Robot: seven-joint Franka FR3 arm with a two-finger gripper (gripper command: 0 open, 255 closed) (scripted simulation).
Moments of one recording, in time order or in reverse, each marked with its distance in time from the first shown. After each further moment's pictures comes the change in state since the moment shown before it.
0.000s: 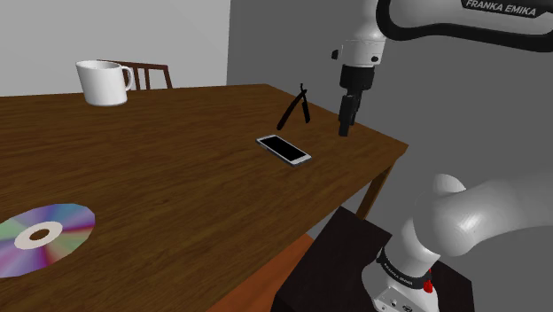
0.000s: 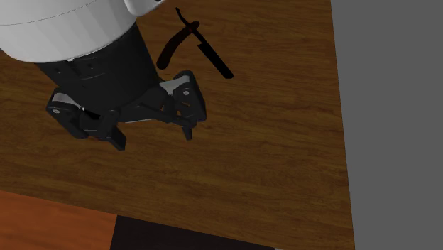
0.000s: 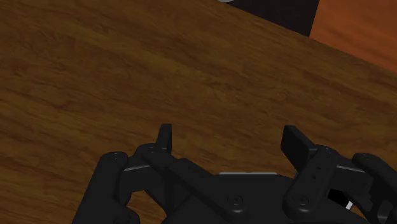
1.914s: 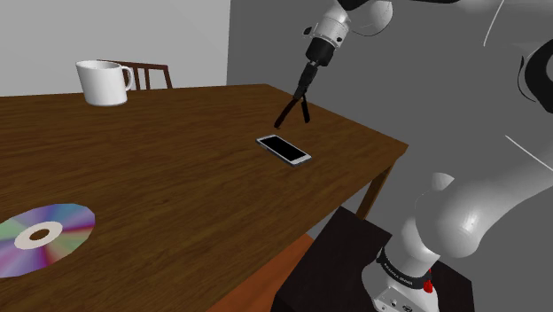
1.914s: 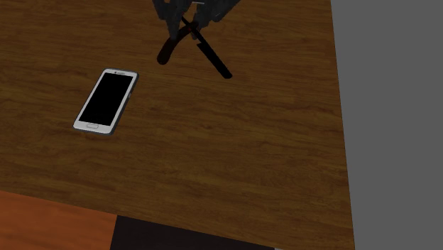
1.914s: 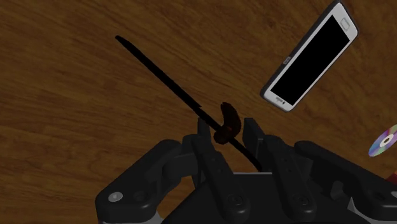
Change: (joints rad) arm 0.090 0.410 -0.347 0.339 0.338 0.230 -0.487
